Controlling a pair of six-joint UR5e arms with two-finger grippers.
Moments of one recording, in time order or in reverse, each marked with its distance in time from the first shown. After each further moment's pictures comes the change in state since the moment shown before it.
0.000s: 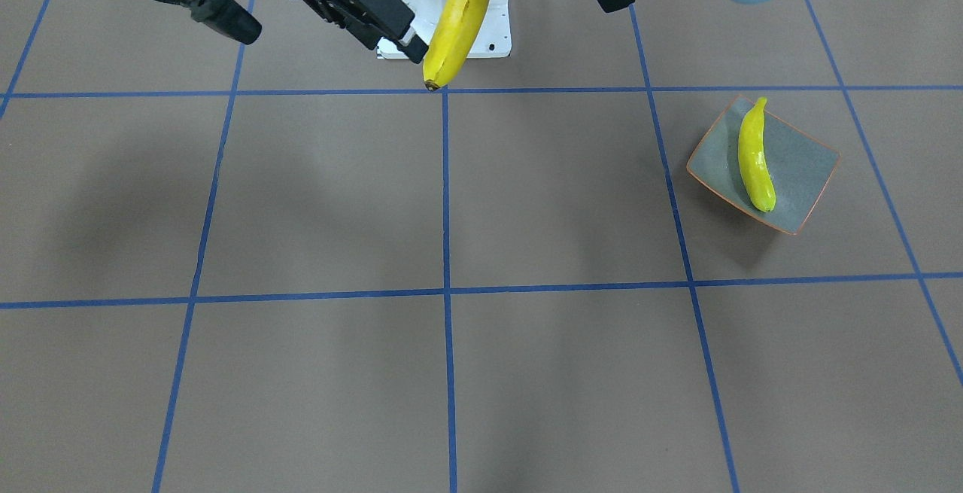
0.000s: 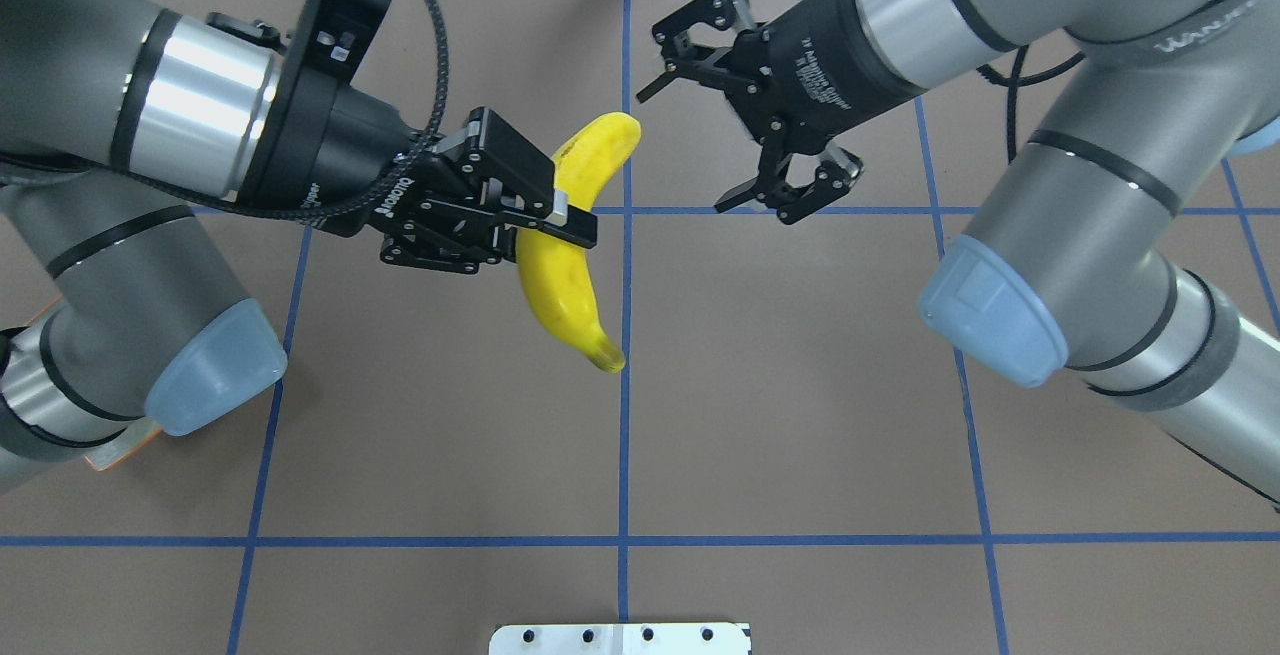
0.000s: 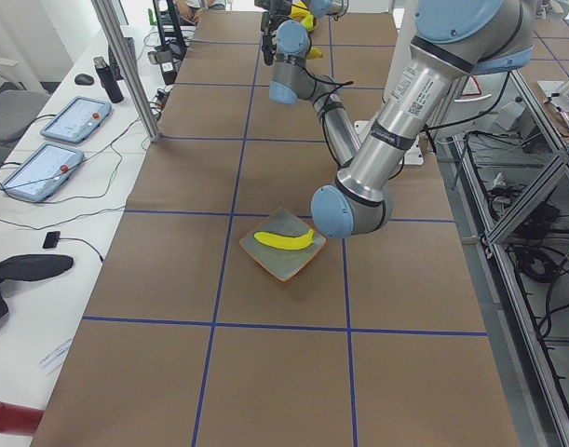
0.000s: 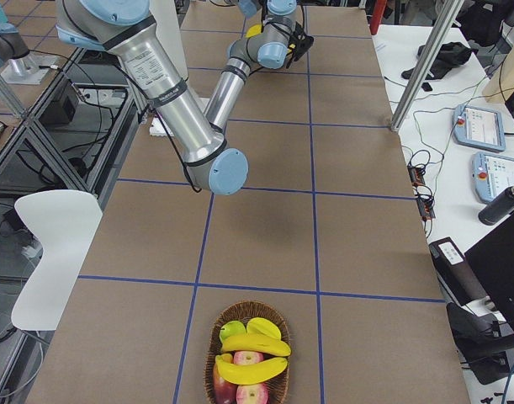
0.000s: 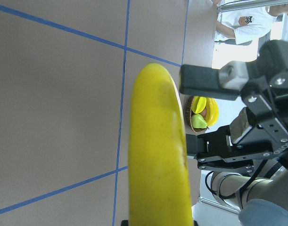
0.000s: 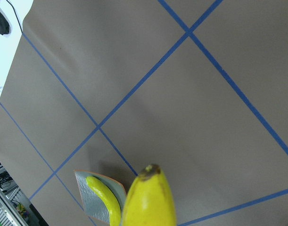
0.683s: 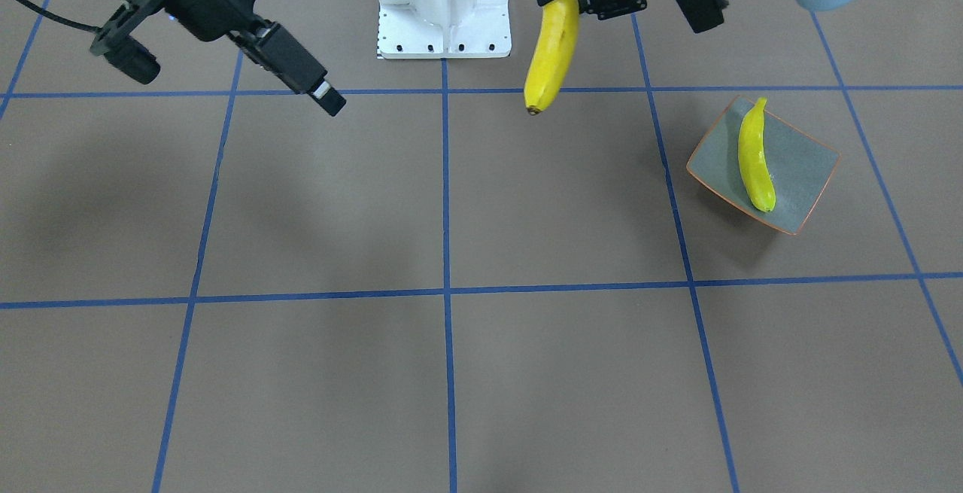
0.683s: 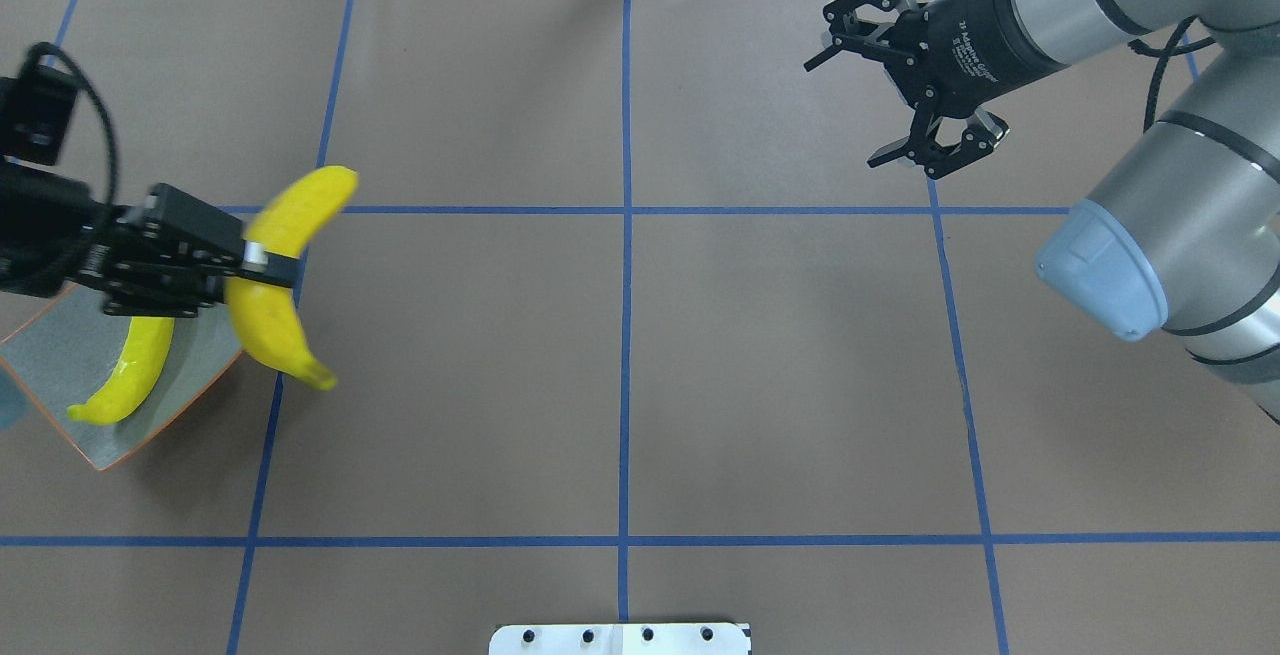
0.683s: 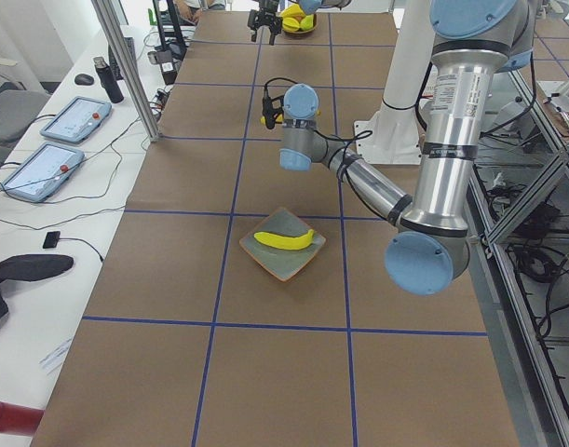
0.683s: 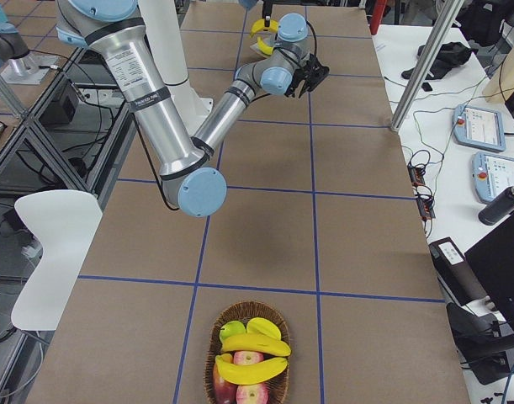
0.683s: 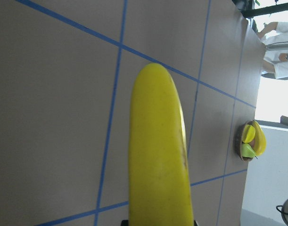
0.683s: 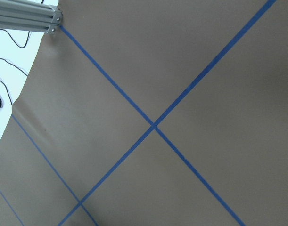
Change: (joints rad) left arm -0.178 0.465 -0.047 -0.234 -0.083 0.011; right arm 0.100 -0.164 -0.022 -0.007 -0.047 -0.141
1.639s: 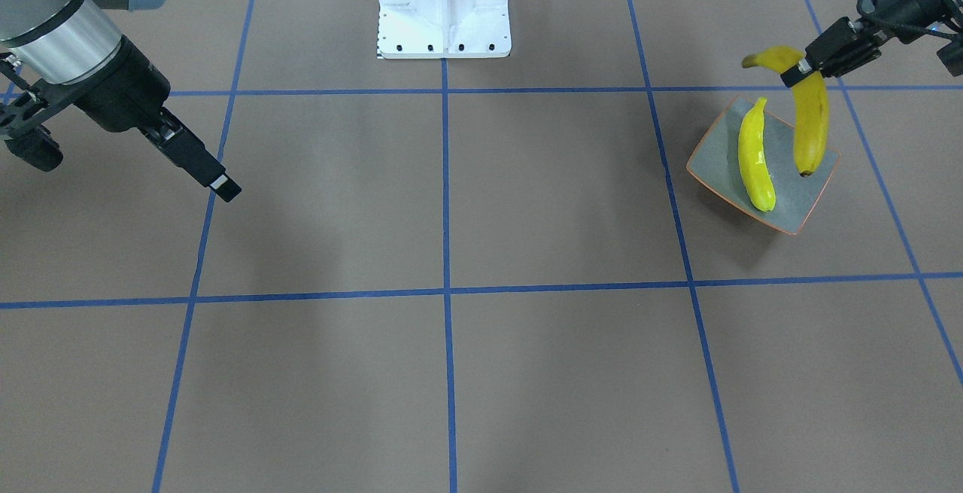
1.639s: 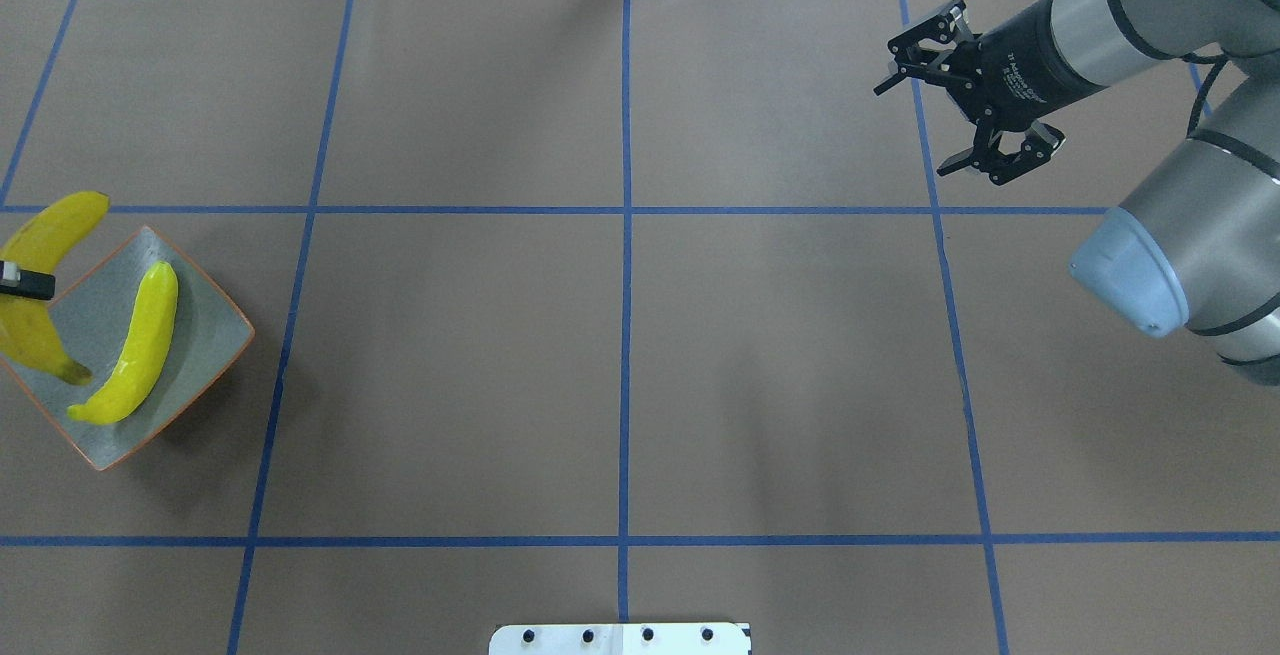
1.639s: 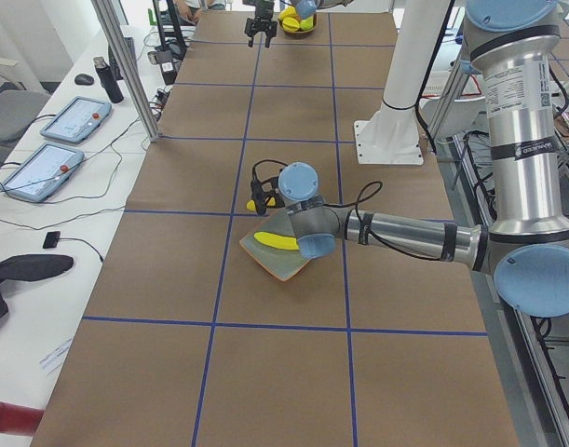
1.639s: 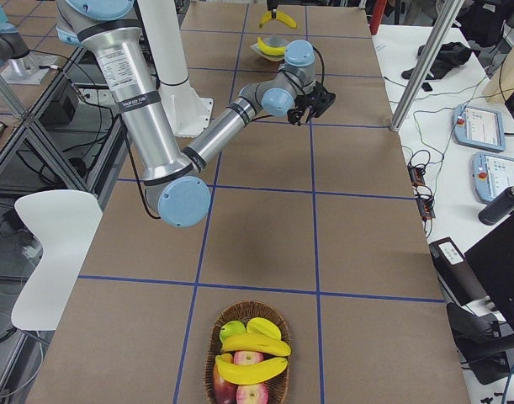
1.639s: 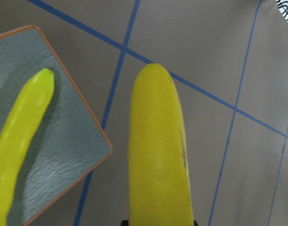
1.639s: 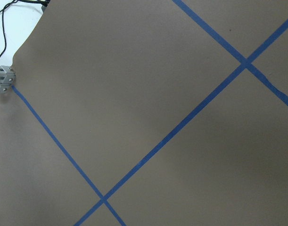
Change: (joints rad) left arm -0.228 0.255 0.227 -0.013 -0.142 0.395; right arm 0.027 -0.088 -0.046 -0.007 -0.024 -0.126
